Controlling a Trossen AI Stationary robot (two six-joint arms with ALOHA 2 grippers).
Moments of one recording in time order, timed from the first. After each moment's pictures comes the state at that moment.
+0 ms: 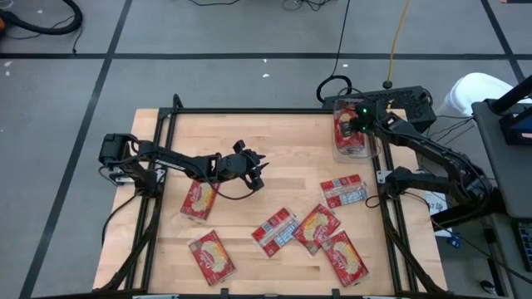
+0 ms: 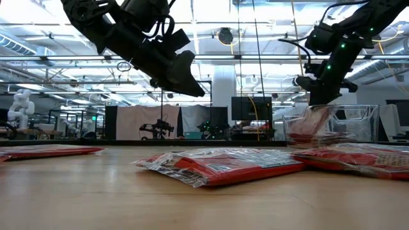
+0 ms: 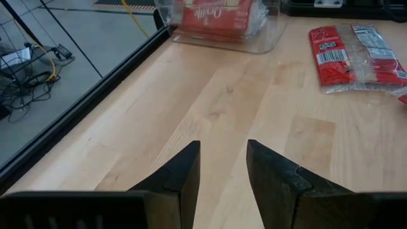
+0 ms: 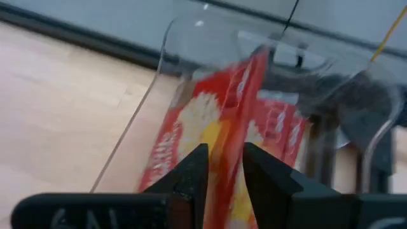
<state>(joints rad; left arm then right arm) 0.02 1.63 0.79 0.36 -0.42 -0.06 -0.94 1.01 0.60 -0.42 0.24 0.20</state>
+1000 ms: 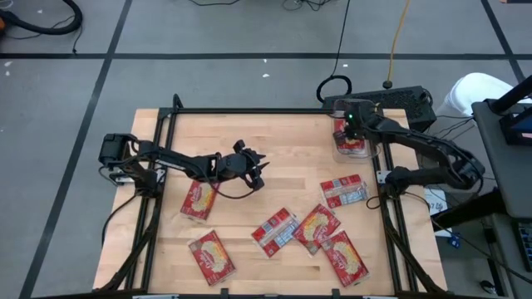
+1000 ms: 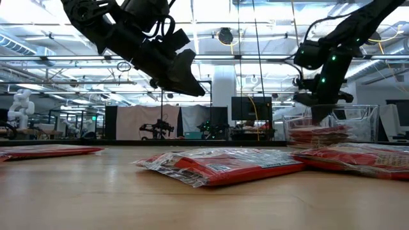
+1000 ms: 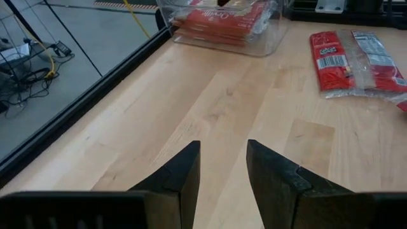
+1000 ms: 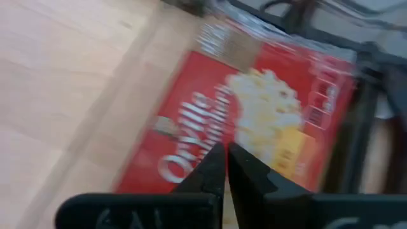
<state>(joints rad) 0.02 1.63 0.79 0.37 -0.42 -0.09 -0.86 1.19 0.60 -0.46 0.27 0.22</state>
